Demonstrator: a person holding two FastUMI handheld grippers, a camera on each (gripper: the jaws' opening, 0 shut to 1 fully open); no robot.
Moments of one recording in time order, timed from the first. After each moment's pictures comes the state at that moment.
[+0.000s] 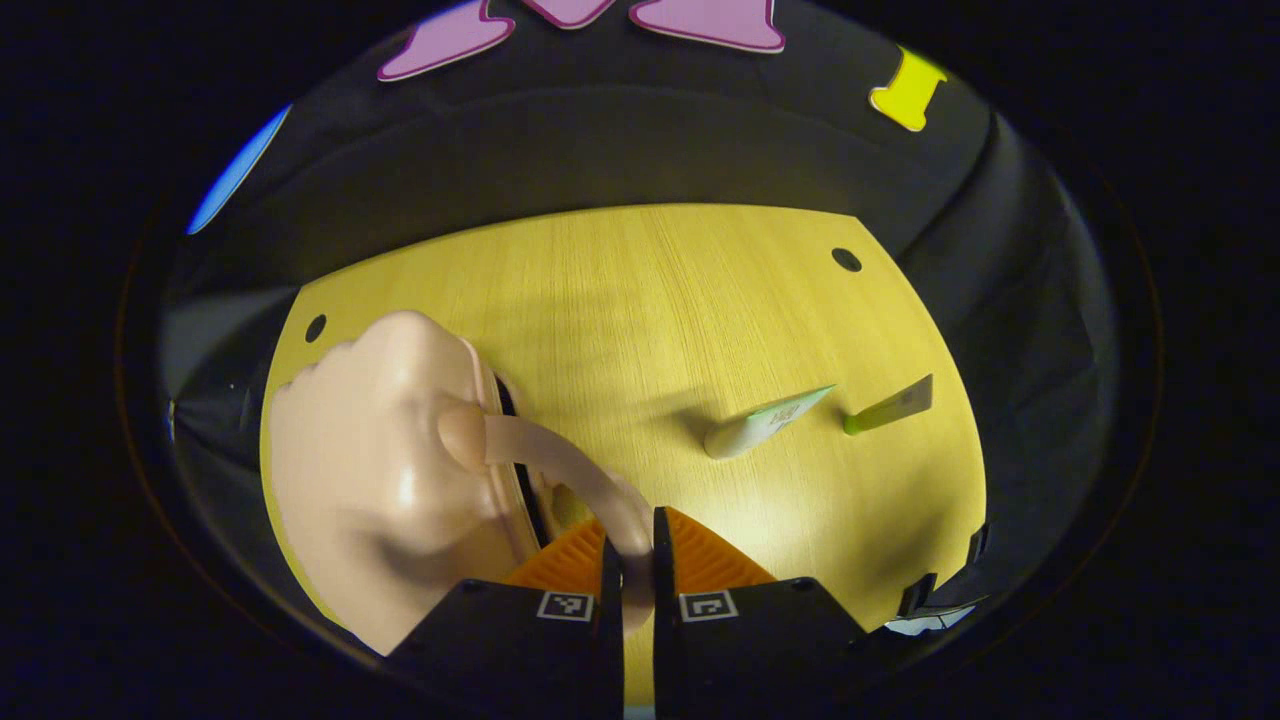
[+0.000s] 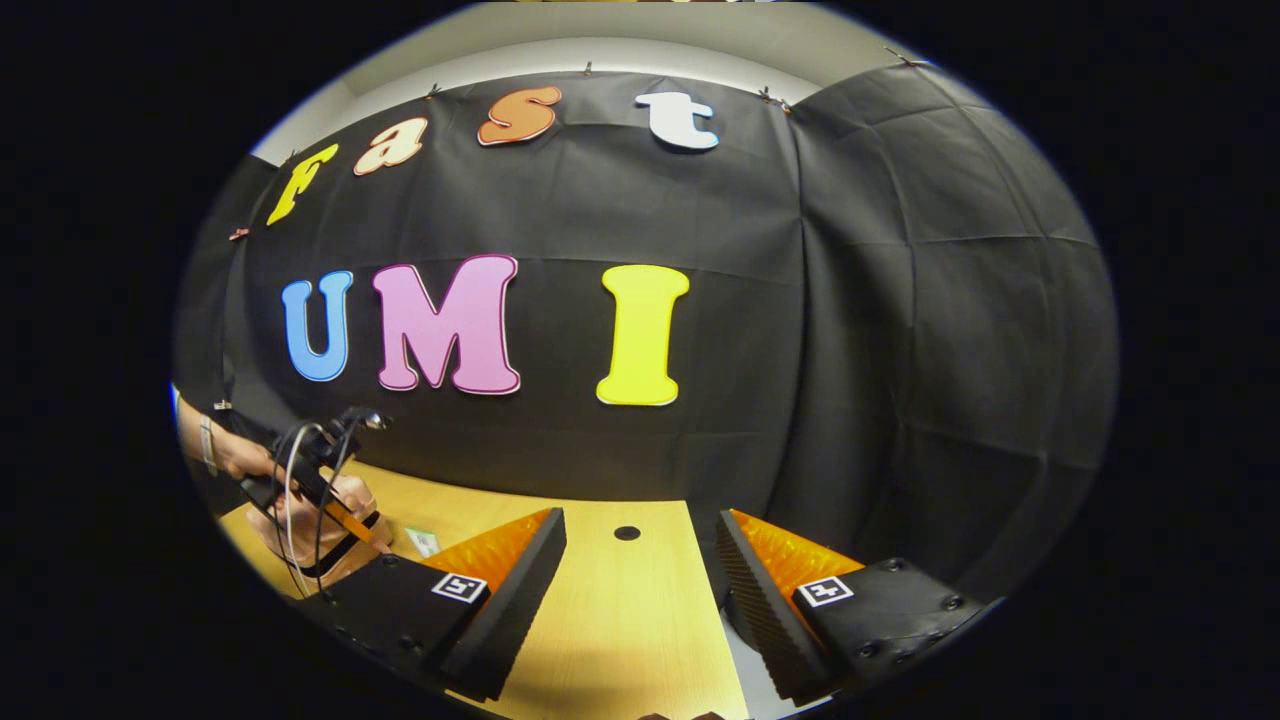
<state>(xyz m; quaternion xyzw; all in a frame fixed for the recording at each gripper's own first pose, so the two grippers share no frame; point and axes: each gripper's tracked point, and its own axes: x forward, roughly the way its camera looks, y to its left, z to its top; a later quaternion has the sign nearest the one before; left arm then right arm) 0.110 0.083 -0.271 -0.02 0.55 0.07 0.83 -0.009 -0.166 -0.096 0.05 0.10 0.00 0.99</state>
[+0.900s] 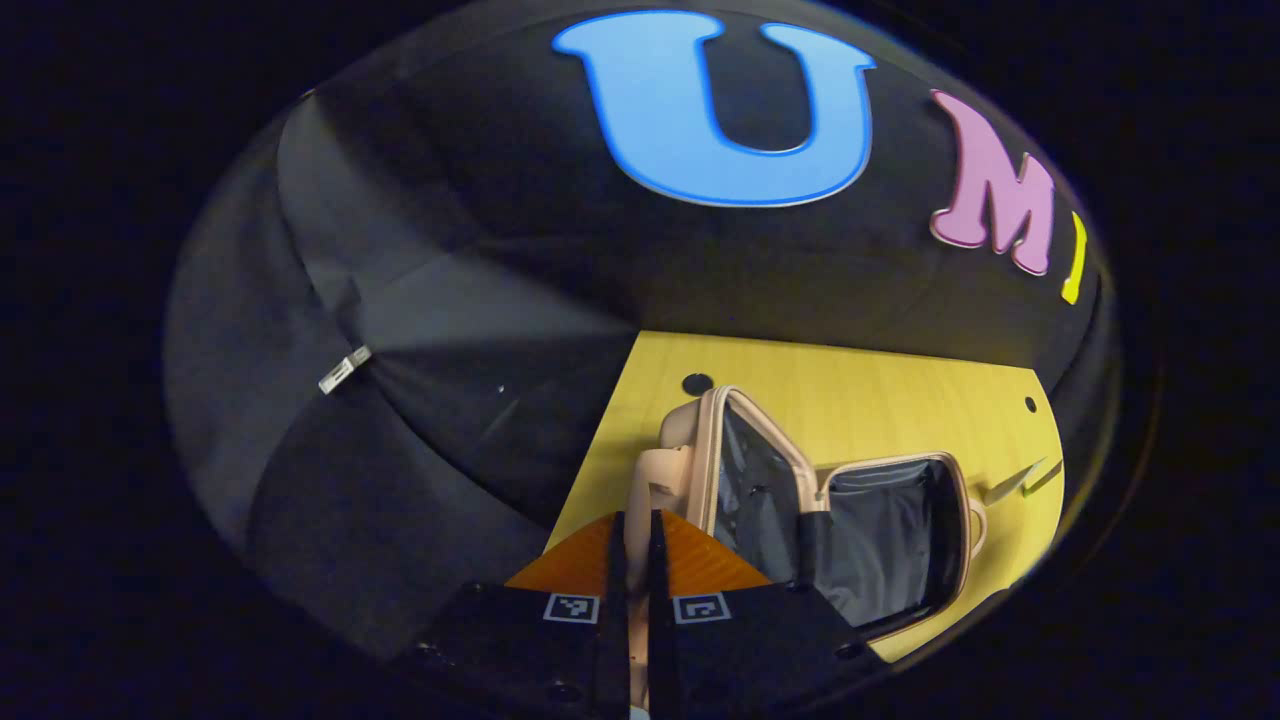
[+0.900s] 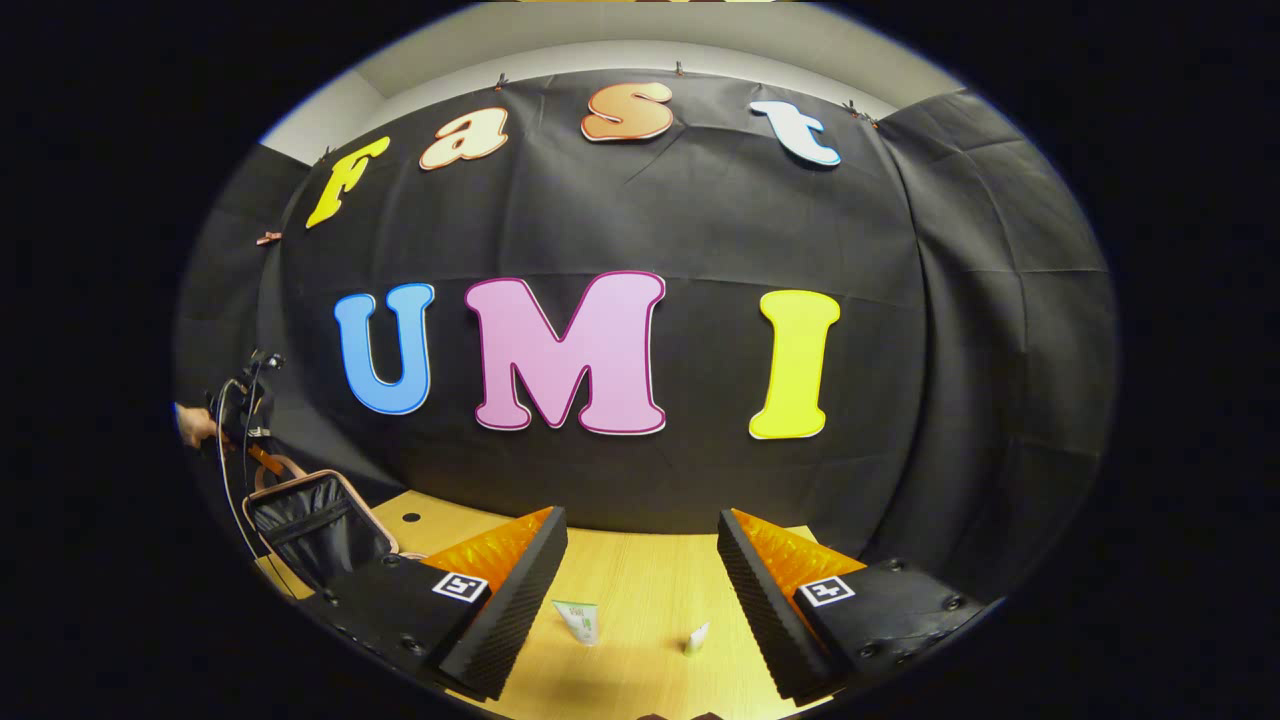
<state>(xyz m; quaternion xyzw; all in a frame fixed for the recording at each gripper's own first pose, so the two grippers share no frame) -0.066 0.570 -0.146 -0.03 0.41 0.32 0.85 0.044 0.063 -0.047 0.05 0.08 0.05 0.99</state>
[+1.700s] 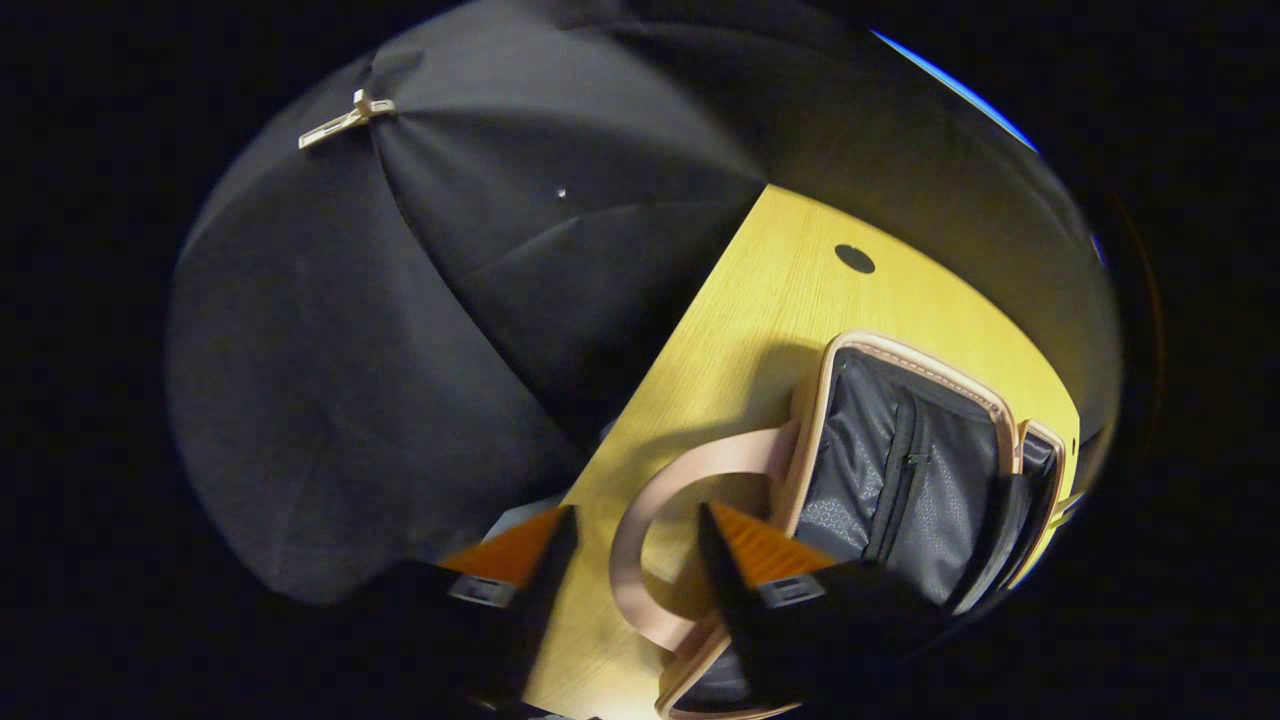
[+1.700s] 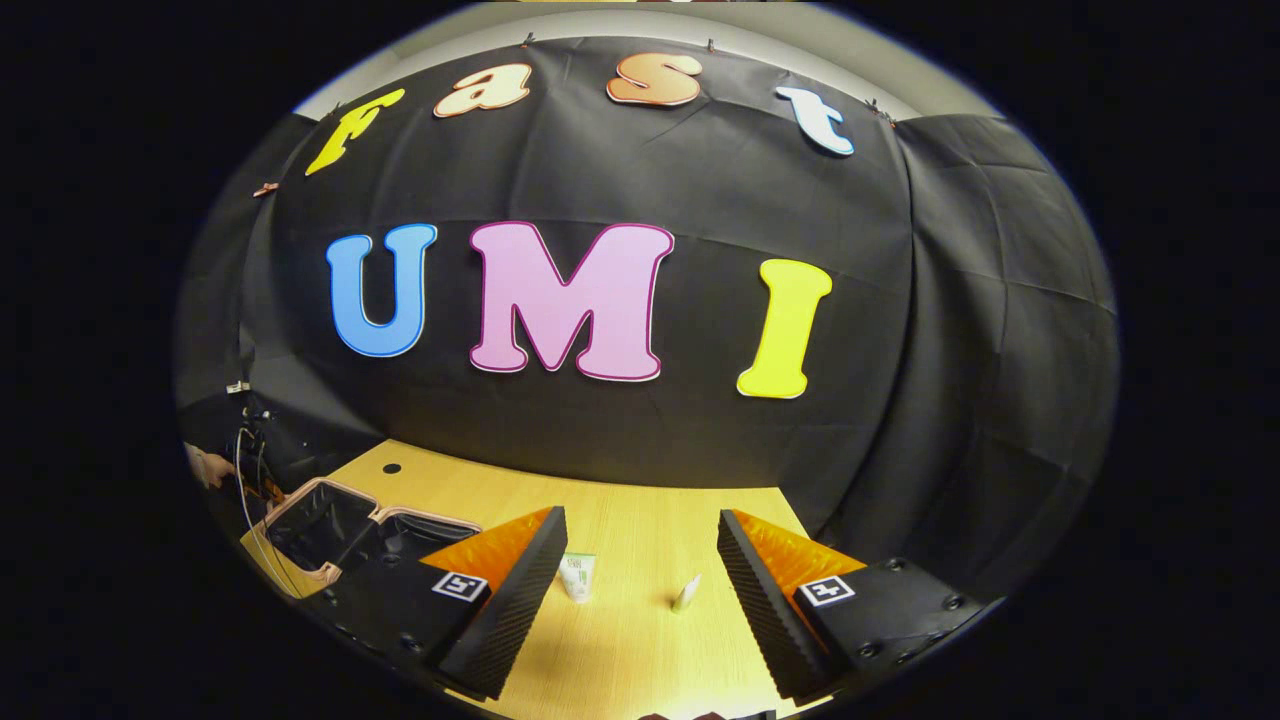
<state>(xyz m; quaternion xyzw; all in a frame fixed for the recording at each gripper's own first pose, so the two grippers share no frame) -0.127 0.688 -0.283 -0.13 0.44 0.37 0.81 0.005 0.078 -0.068 0.01 0.14 0.01 0.99</state>
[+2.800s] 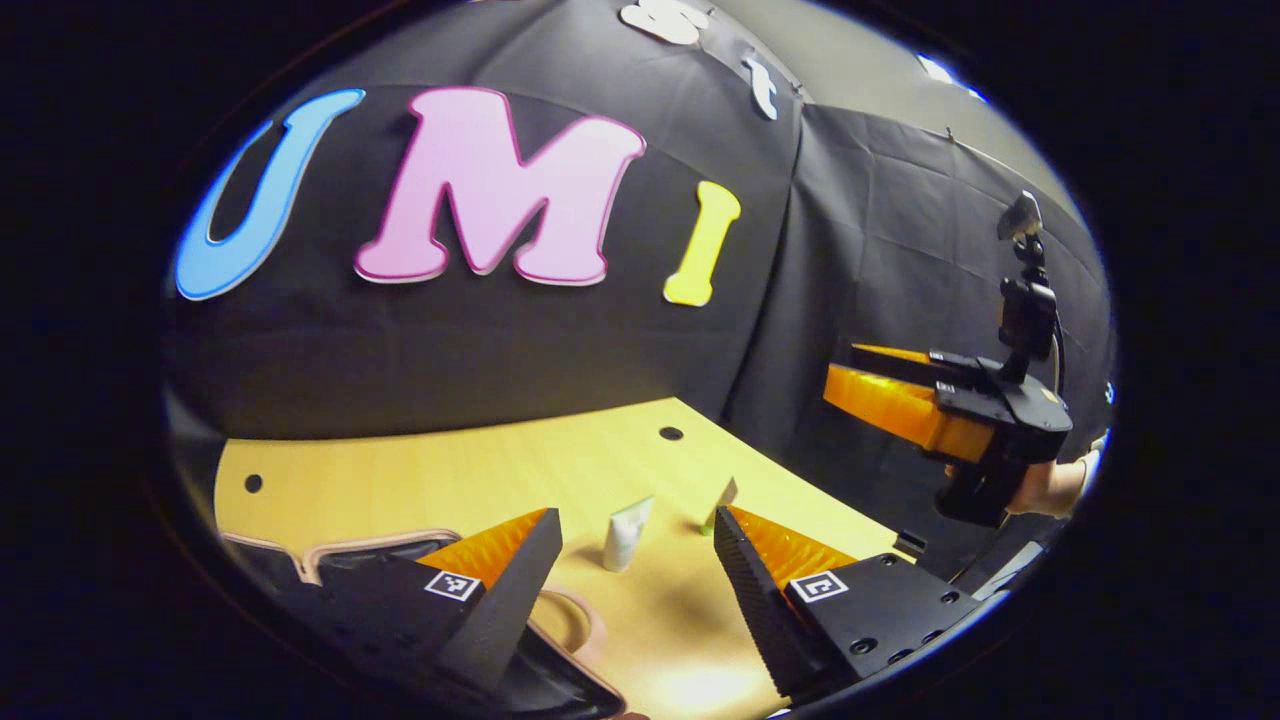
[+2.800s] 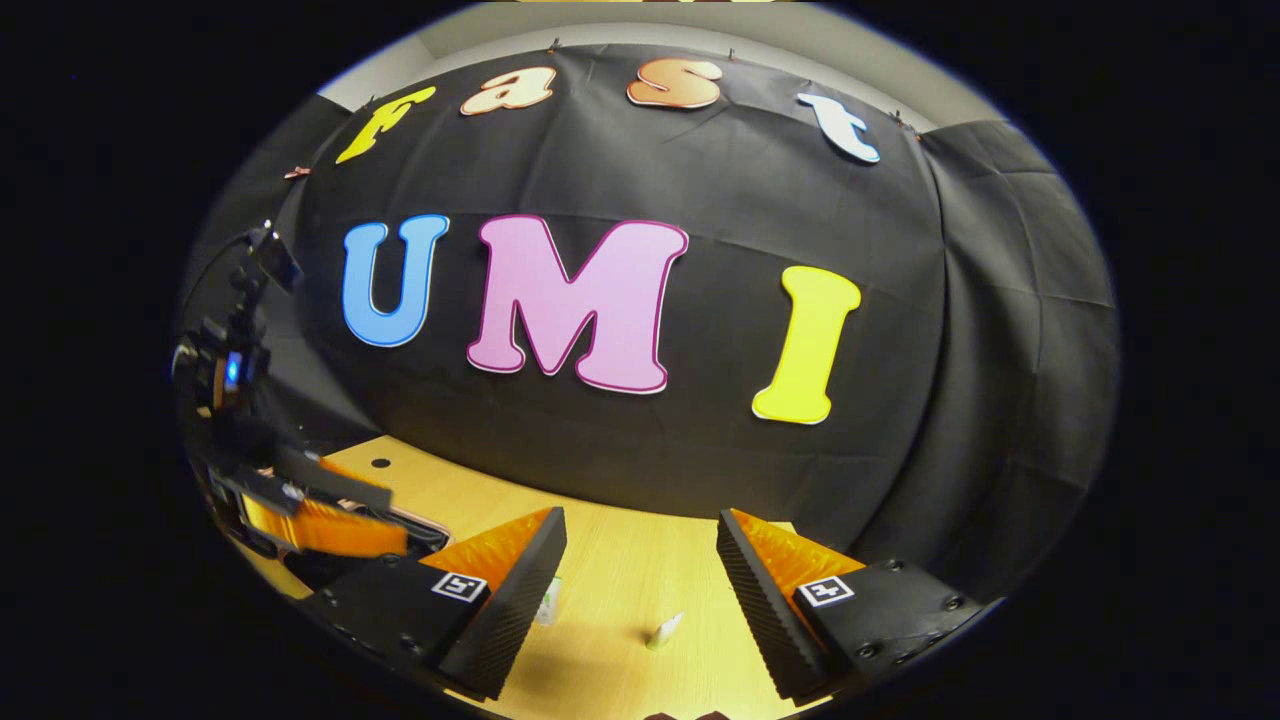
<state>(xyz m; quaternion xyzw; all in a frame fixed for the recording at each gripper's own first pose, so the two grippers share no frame) 0.100 0.068 -0.170 0.00 0.27 -0.18 0.95 0.067 0.056 -0.121 -0.01 0.10 0.07 0.99</state>
